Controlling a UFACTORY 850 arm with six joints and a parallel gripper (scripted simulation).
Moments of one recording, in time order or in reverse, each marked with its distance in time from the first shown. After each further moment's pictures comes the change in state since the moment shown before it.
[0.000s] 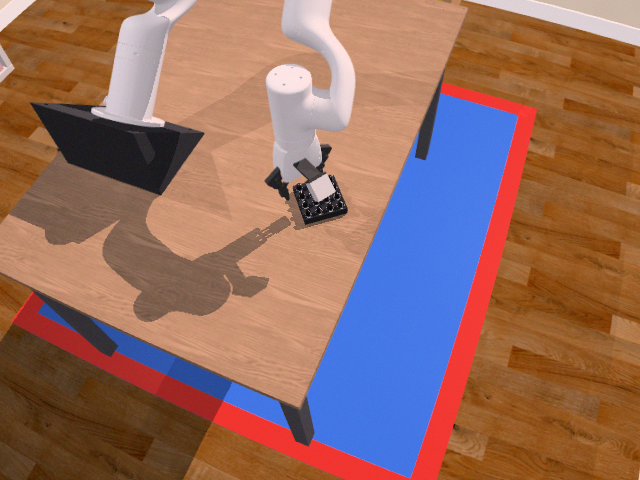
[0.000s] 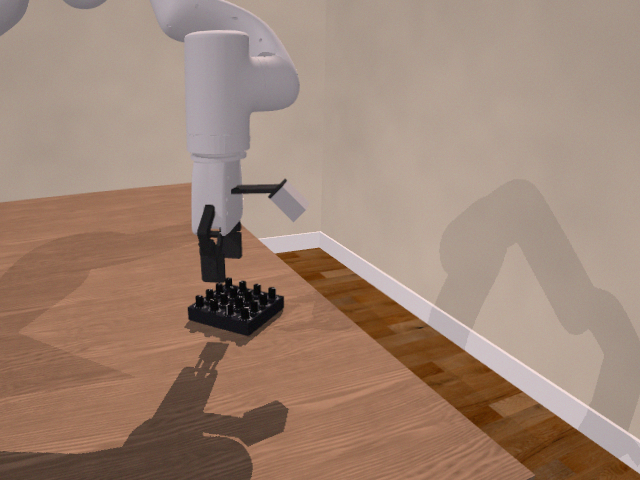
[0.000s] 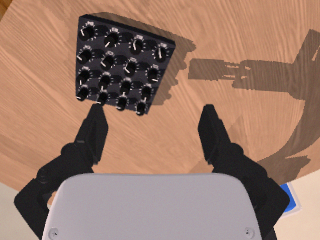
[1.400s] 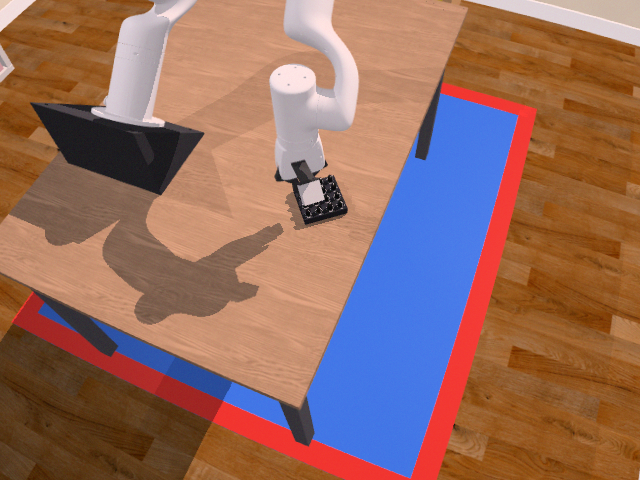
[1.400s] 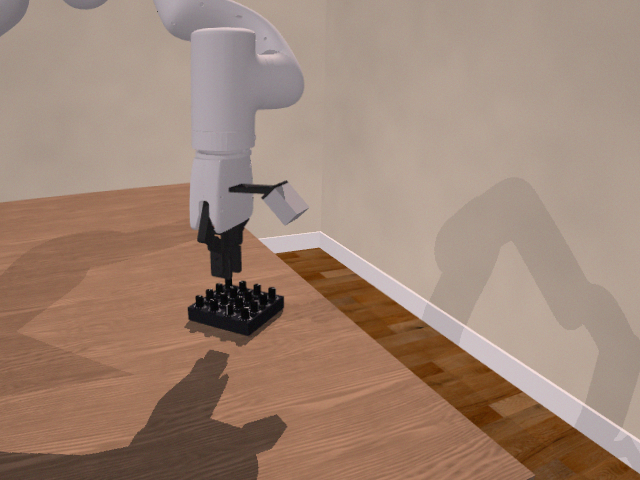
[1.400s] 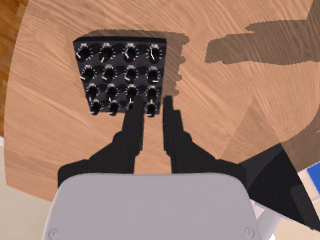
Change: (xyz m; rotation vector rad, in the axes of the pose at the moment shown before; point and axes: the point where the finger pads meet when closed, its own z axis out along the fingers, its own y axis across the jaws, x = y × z) arm 0.005 -0.001 -0.003 -0.009 -0.010 0.268
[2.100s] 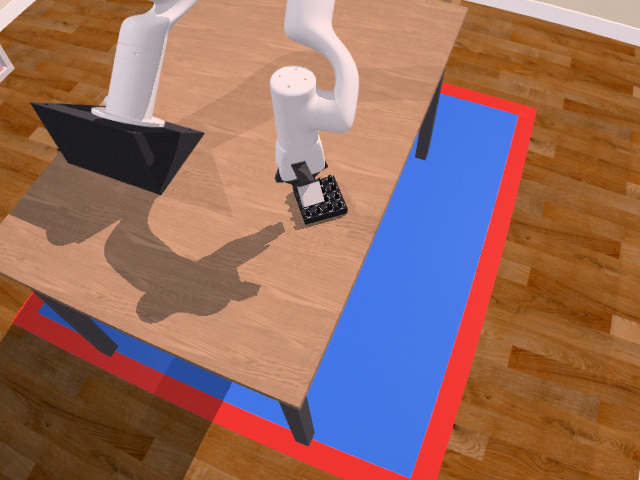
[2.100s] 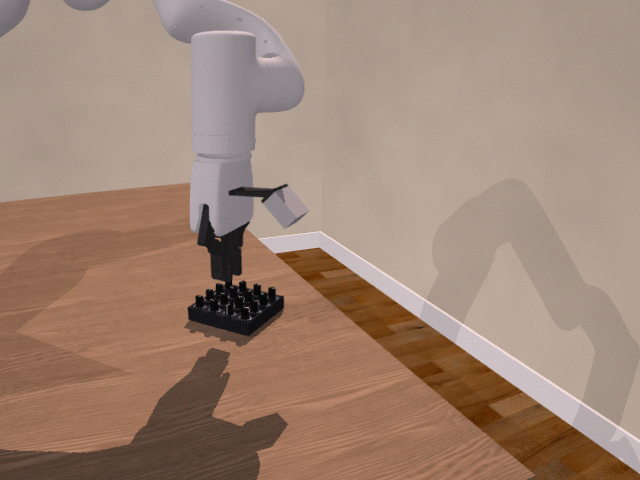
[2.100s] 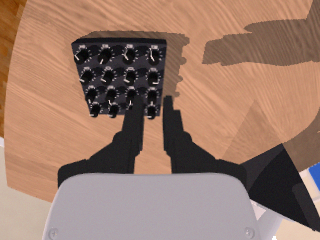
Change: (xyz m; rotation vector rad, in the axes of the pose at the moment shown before) arm 0.000 0.000 0.004 0.000 -0.001 0.008
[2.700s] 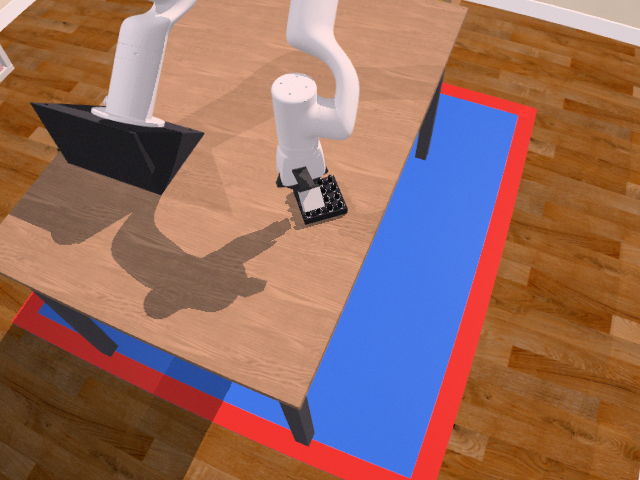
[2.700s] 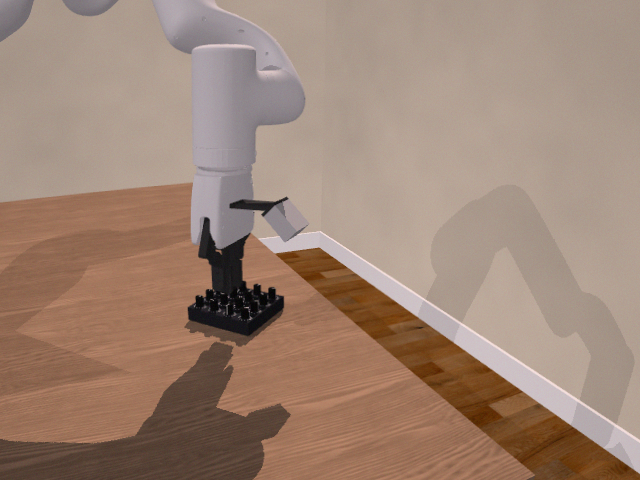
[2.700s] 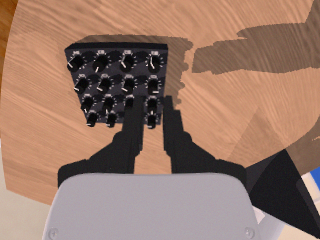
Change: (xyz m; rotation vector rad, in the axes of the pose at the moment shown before) arm 0.000 0.000 0.017 0.000 0.000 0.002
